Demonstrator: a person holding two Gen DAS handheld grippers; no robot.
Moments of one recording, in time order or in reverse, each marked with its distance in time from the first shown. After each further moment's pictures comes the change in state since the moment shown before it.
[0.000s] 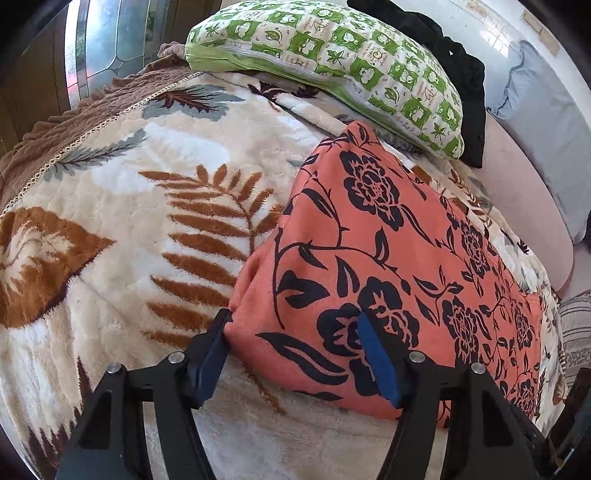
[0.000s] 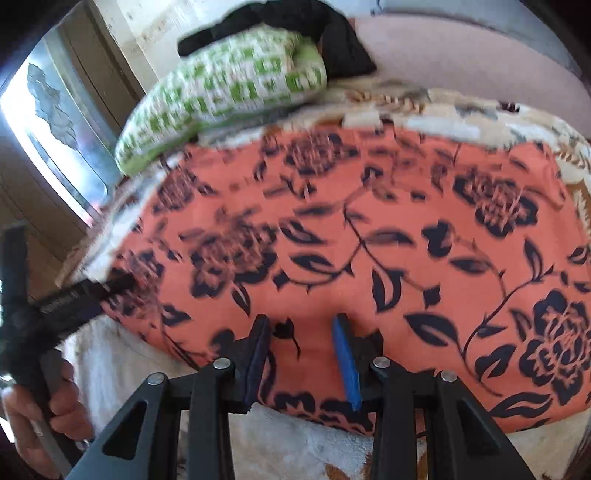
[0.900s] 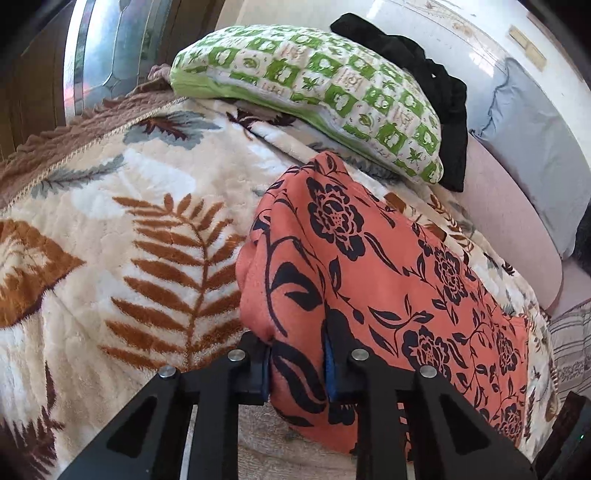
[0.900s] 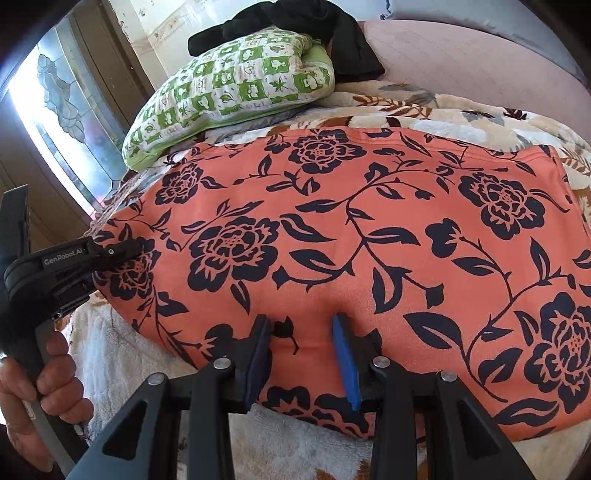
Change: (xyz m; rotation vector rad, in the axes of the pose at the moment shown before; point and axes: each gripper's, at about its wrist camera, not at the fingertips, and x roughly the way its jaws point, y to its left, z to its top) left arm -0.007 -0.032 0.000 0.020 -0.128 -0.033; right arm -0.007 0.000 -0.004 -0.027 -0.050 0.025
